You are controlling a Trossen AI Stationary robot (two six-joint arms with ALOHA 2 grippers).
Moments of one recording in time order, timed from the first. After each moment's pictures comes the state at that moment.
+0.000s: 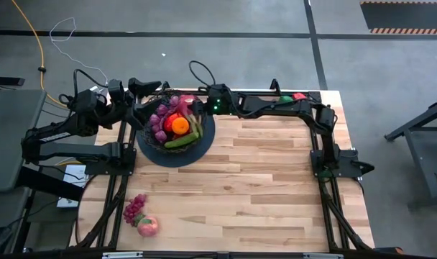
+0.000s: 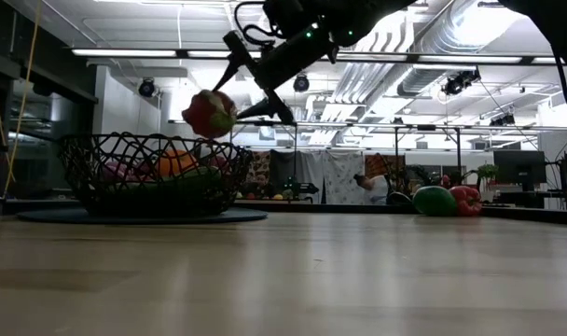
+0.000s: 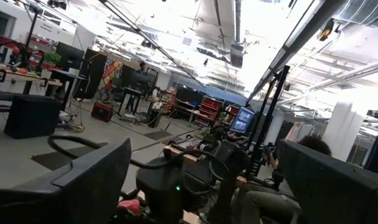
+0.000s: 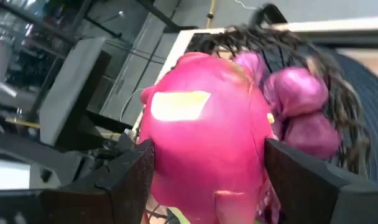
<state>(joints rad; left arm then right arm) 0.33 0.66 0.86 0.09 -0.13 -0.31 -0.28 2.02 1.65 -0.07 0.05 0.92</state>
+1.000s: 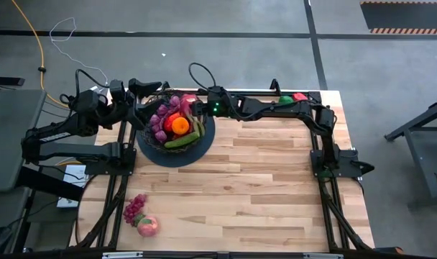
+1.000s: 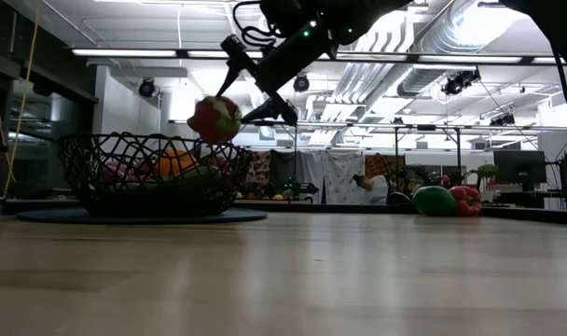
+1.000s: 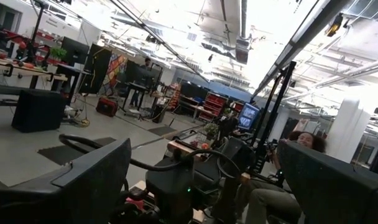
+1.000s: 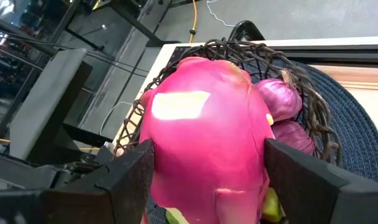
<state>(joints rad) 0.33 0.66 0.86 0.06 -0.15 -0.31 -0.25 2.02 1.65 -0.10 0.18 0.92</state>
